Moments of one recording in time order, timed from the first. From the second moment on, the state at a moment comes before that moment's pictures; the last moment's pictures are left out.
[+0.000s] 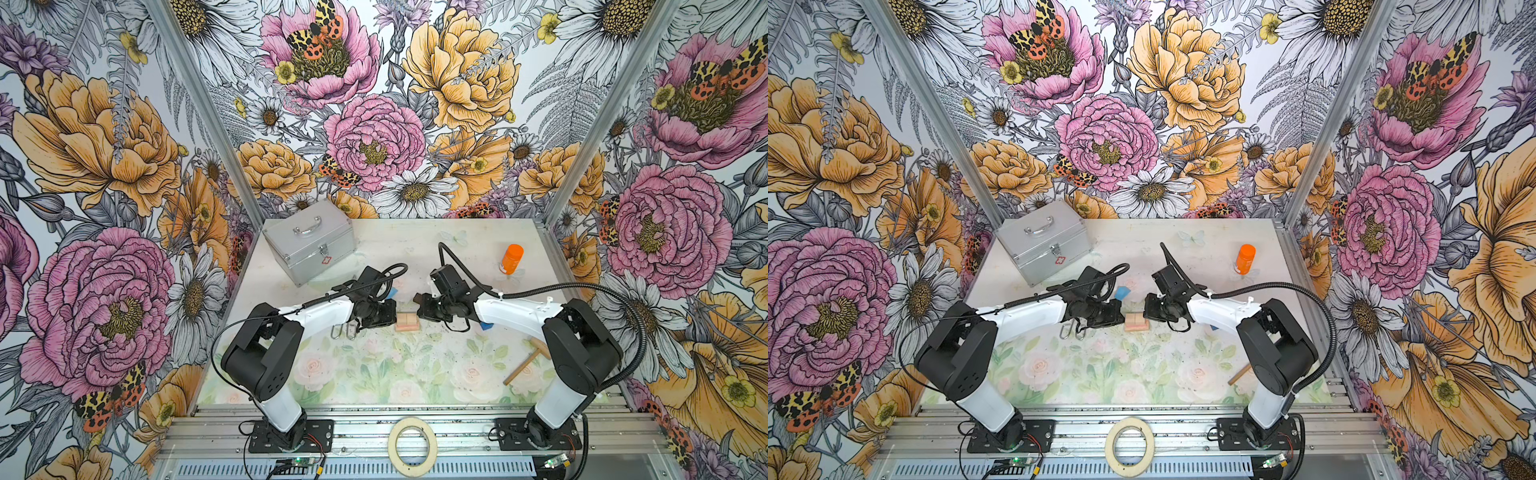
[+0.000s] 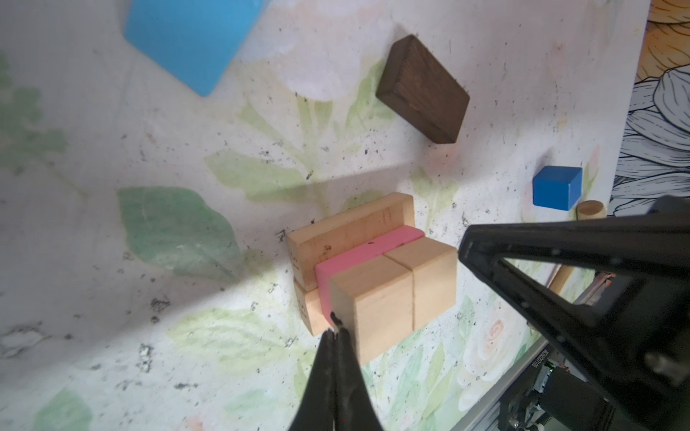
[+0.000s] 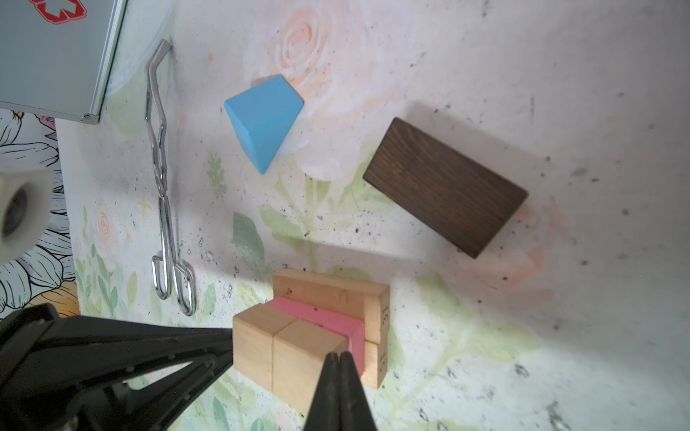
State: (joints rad) left arm -0.58 1.66 0.97 -0.37 0.33 -0.61; right arm 0.61 1.71 1.02 -0.31 -0.27 0.73
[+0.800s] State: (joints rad) left arm -0.59 1.68 0.98 -0.37 0.33 -0.61; right arm 0.61 1.72 1.03 -0.31 -0.27 0.73
